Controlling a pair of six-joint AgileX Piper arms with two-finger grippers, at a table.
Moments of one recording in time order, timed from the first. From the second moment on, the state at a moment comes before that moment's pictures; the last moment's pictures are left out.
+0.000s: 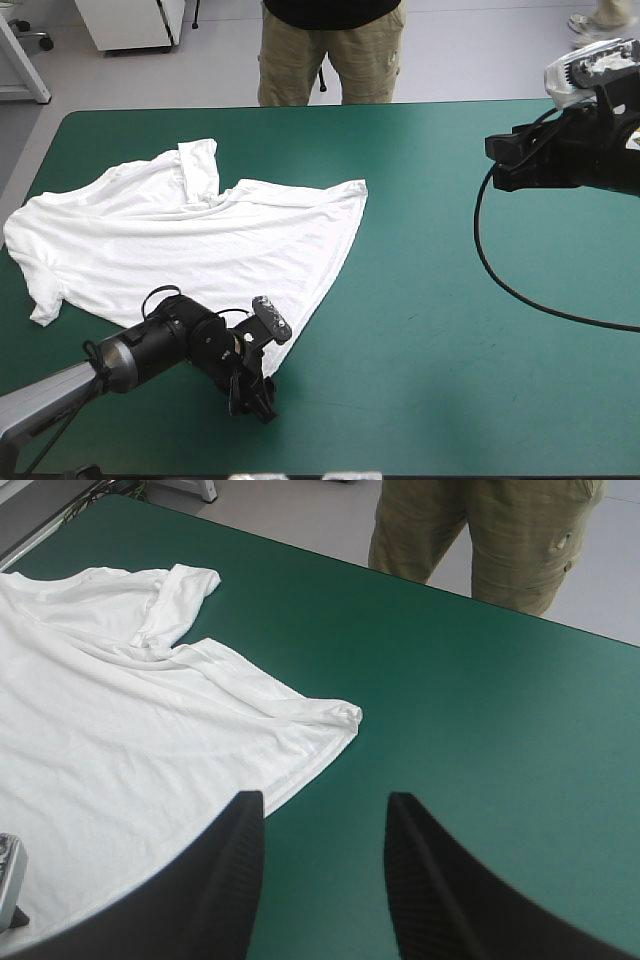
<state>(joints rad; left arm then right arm) -0.71 1.35 -0.73 -0.19 0.84 0.34 0.00 1.23 -1.77 0.53 1.24 -0.38</state>
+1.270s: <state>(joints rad) -0.71 1.42 -0.76 -0.12 0.84 0.22 0.29 1.92 -1.67 0.42 0.72 -0.72</state>
